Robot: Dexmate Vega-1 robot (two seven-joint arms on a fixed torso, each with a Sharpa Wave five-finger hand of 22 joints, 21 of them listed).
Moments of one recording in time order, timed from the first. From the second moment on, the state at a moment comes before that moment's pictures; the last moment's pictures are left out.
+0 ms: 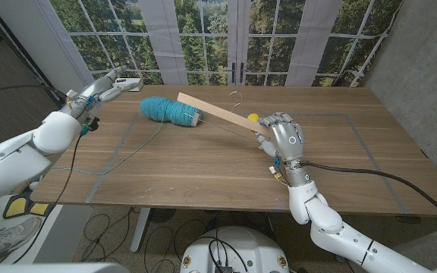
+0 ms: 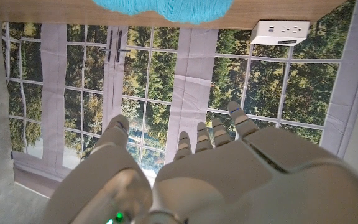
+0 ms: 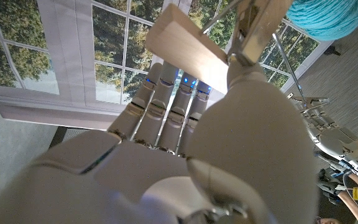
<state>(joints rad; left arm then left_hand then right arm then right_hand) 1.28 1.11 -0.11 -1.81 0.00 -0.05 0.20 0.27 0.07 0.53 -0.13 0.17 -0.06 -0.06 0.18 0.18 -0.03 0.03 0.23 0.19 -0.03 0.04 0.20 0.18 0.02 0.15 0.26 0.20 -1.11 -0.66 -0.71 -1.84 -1.01 -0.40 -0.96 1.14 -0.01 0.21 -0.12 0.29 0.89 -0.06 0.55 0.33 0.91 -0.09 0.67 0.58 0.88 -0.09 0.78 0.96 0.57 -0.05 0.51 0.28</state>
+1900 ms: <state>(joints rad) 0.33 0.95 0.74 -1.43 0.82 0.11 -0.33 0.66 -0.18 0.37 -0.16 0.31 -0.10 -0.13 0.18 0.19 0.00 -0.04 0.22 0.22 -0.02 0.01 0.18 0.17 0.05 0.14 0.22 0.19 -1.04 -0.61 -0.77 -1.88 -1.09 -0.33 -1.05 1.14 -0.02 0.19 -0.12 0.32 0.89 -0.06 0.57 0.34 0.93 -0.09 0.65 0.60 0.90 -0.09 0.74 1.08 0.56 -0.05 0.57 0.27</state>
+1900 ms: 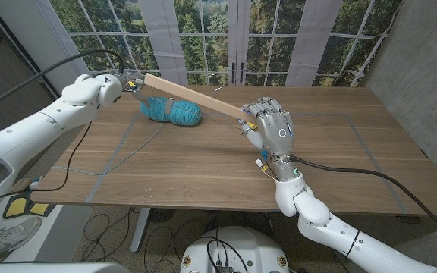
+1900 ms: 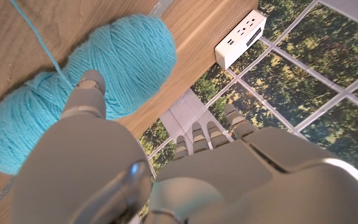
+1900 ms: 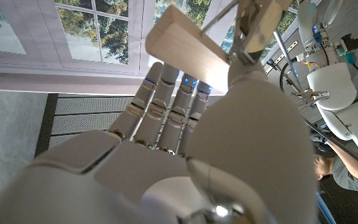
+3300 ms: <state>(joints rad) 0.08 0.63 1.11 -0.87 1.09 0.04 -0.21 0.77 -0.16 0.22 -0.15 0.51 -0.17 -0.11 0.19 0.20 -0.03 -0.08 0.22 0.21 0.06 -0.03 0.20 0.17 0.17 0.04 0.24 0.19 -1.05 -0.61 -0.75 -1.93 -1.13 -0.33 -1.00 1.14 -0.01 0.17 -0.12 0.34 0.89 -0.06 0.58 0.32 0.95 -0.09 0.63 0.61 0.92 -0.10 0.71 1.15 0.54 -0.05 0.61 0.26</state>
